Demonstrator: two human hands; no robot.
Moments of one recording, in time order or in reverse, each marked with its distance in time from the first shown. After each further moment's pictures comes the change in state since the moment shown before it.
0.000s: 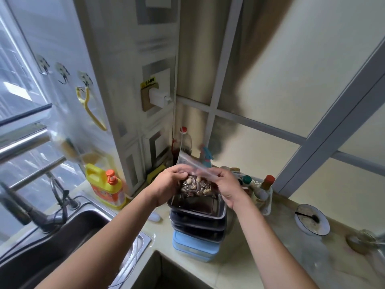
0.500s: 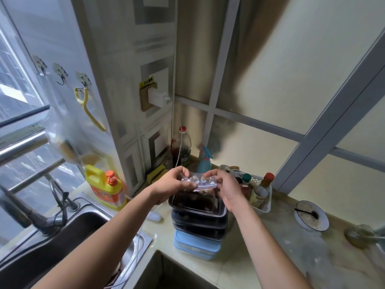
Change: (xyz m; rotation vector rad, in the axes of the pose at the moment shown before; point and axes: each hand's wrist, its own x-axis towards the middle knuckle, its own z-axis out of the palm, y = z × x) left_hand -0.001 -0.001 -0.006 0.391 -0.023 -0.044; right_hand -0.002 0.014 0.005 0.182 0.124 0.141
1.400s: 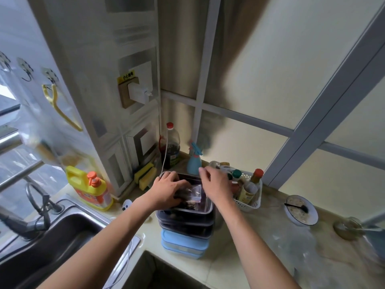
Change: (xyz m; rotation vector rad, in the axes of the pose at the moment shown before) left_hand 0.024 -0.020 0.024 1.426 -0.001 0.118; right_hand 0.021 0.015 -0.023 -0.932 0.269 -0.465
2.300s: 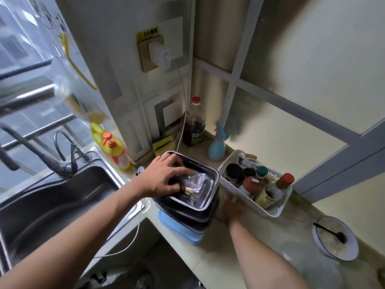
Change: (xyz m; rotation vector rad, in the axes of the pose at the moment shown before) left_hand -0.015 0.003 0.012 -0.058 0.071 -0.114; right_hand -0.020 0.197 0.117 -0.402 -0.686 0.336
